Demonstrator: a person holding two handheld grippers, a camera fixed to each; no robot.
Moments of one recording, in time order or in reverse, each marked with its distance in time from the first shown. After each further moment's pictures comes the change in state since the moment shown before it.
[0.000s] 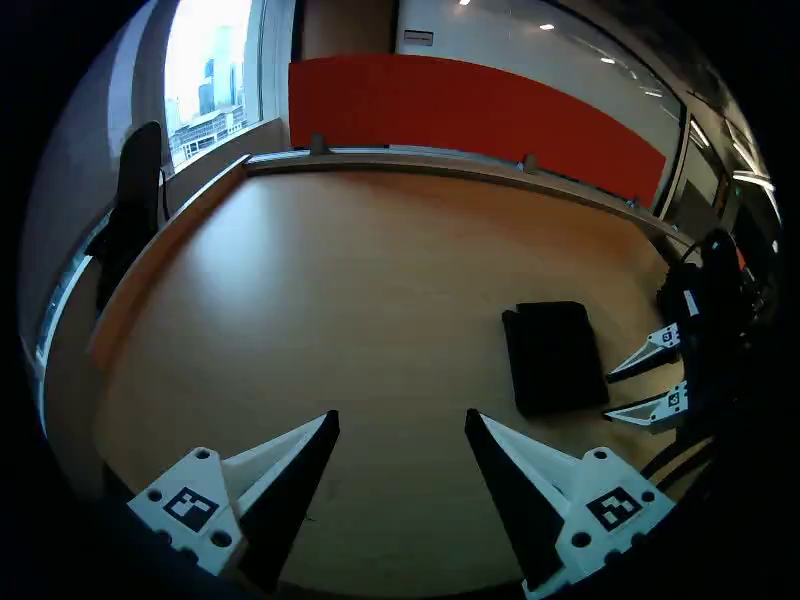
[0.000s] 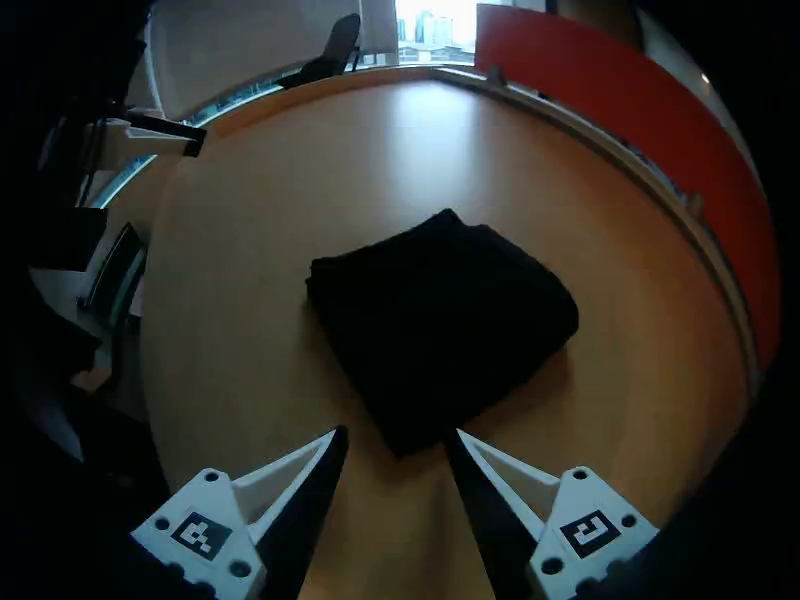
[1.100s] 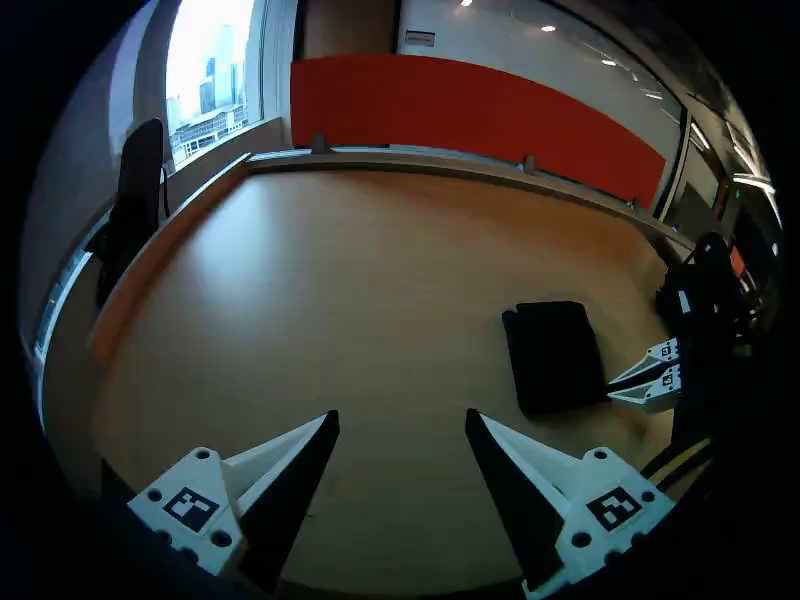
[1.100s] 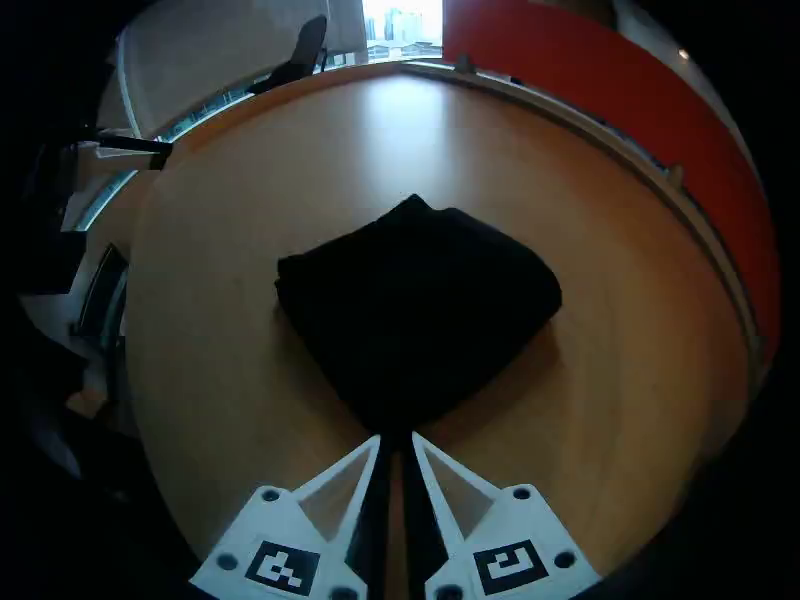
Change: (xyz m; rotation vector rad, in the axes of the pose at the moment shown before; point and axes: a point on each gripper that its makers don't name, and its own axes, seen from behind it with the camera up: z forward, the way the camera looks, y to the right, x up) left arm -0.004 0.000 -0.001 -0.004 0.001 -0.007; right arm -0.005 0.007 0.007 -0.046 0.000 0.081
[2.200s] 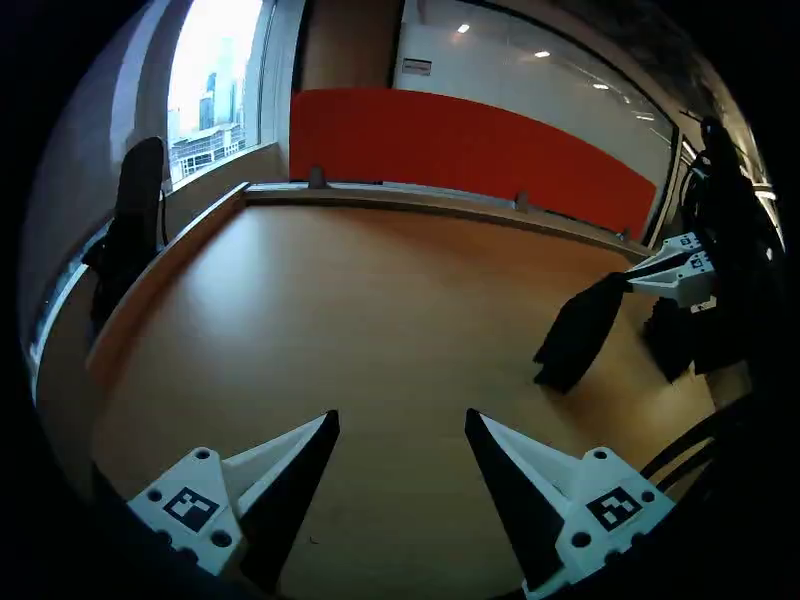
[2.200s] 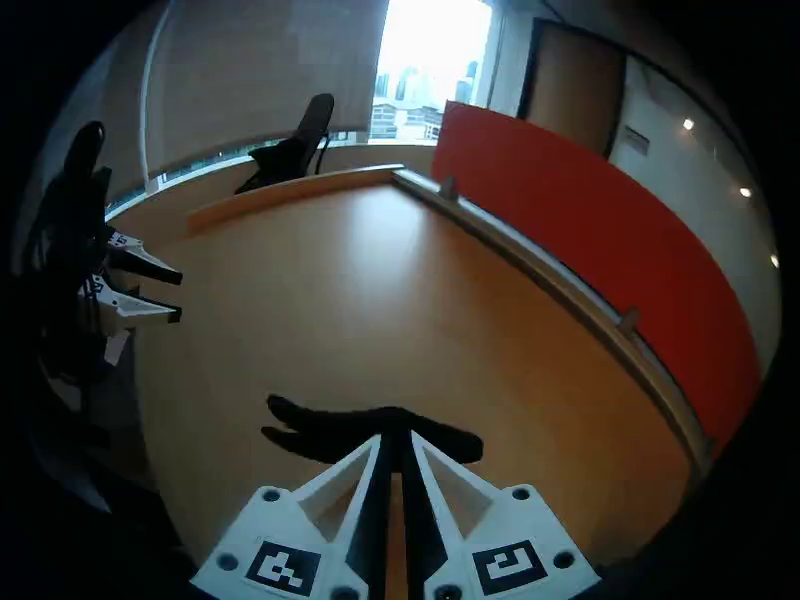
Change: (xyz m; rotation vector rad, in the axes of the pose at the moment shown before) left arm 0.044 -0.001 -0.009 -0.038 0.111 -0.012; right arm 0.189 0.047 -0.110 -0.121 0.255 -0.138
